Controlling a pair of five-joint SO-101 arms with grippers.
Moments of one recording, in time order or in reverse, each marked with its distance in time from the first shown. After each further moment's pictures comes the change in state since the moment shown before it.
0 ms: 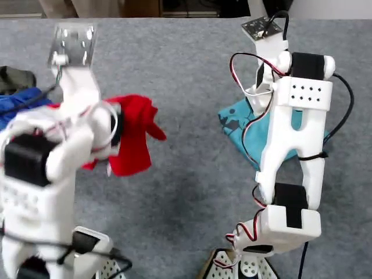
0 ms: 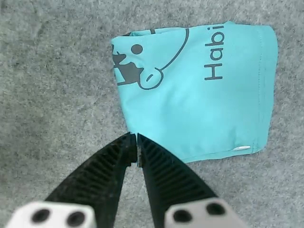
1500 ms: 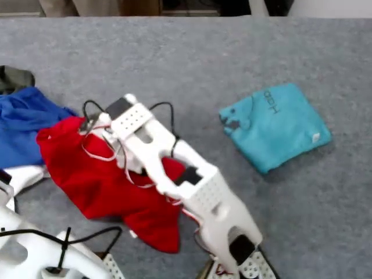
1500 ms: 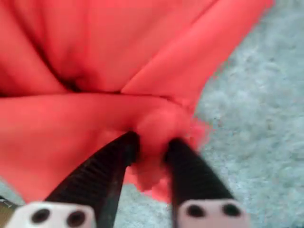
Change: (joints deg) left arm -75.5 -19.5 49.9 -19.4 -10.1; right arm -50.5 41.1 -11.3 -0.4 -1.8
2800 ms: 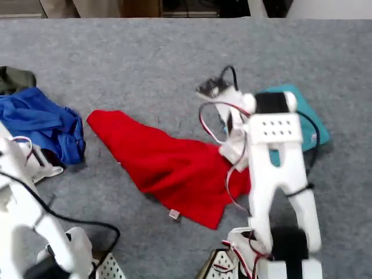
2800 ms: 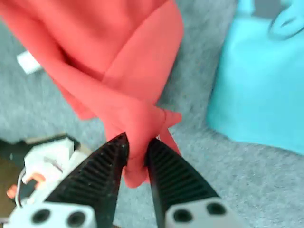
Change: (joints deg) left arm 22.5 26.2 -5.5 0.0 1.7; right arm 42.5 -64.3 52.9 0.8 15.0
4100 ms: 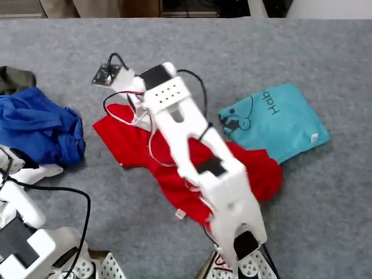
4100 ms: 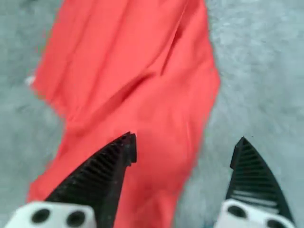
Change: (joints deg) left arm -11.2 20.0 -16.2 6.9 2.8; right arm -30.9 64.3 -65.1 -9.2 -6.6
